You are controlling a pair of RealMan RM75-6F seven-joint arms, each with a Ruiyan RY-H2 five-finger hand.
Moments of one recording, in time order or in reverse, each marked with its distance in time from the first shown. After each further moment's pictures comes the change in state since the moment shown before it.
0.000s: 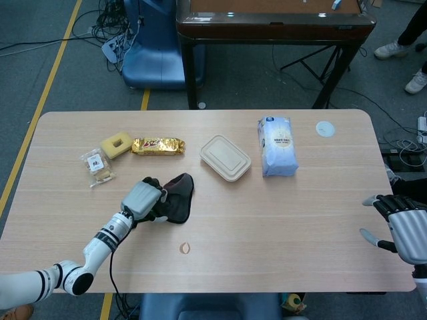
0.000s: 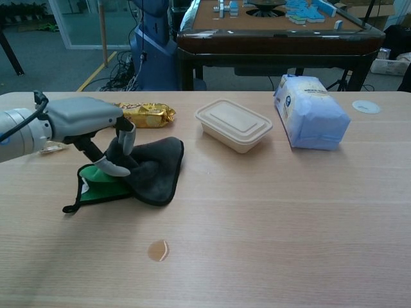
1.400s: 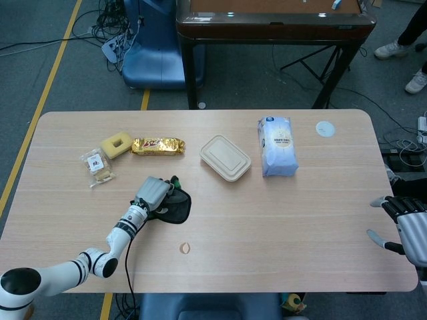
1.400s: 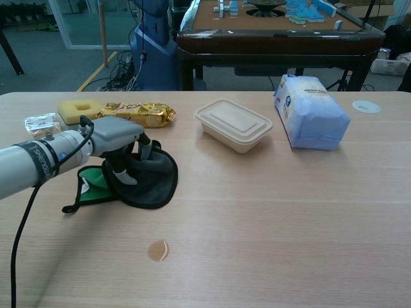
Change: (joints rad) left arm -0.055 -0.283 -0.035 0.448 -0.015 -0.125 -0.084; right arm -0.018 0.004 -0.001 0.015 0.012 0.013 0.021
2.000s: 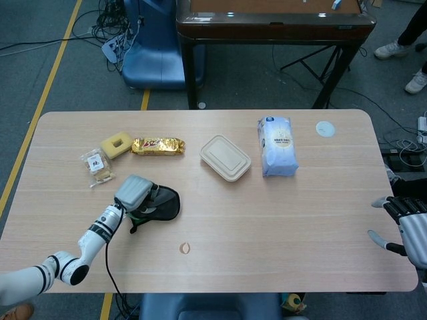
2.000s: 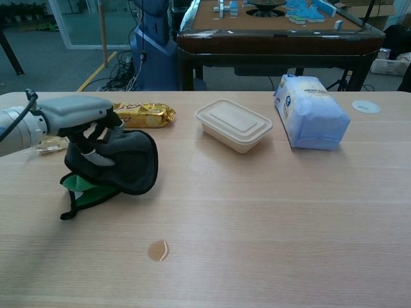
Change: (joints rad) left arm 0.087 0.268 0.024 -0.276 0.159 0.095 -0.225; right arm -0.010 0.007 0.000 -0.004 -0.011 0.021 0.003
